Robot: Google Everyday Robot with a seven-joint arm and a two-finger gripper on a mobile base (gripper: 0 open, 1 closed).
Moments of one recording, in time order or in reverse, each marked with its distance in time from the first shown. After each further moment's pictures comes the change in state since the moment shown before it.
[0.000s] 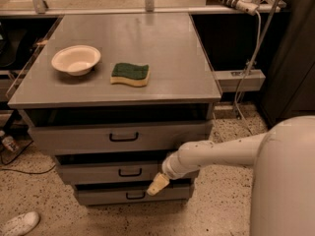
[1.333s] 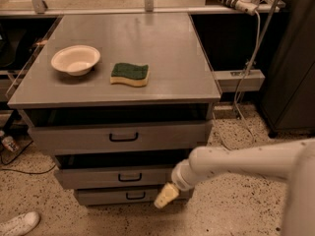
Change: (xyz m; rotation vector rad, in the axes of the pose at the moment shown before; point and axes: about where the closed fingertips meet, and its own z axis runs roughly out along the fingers) arm 0.030 0.032 -0.030 -0.072 0.045 0.109
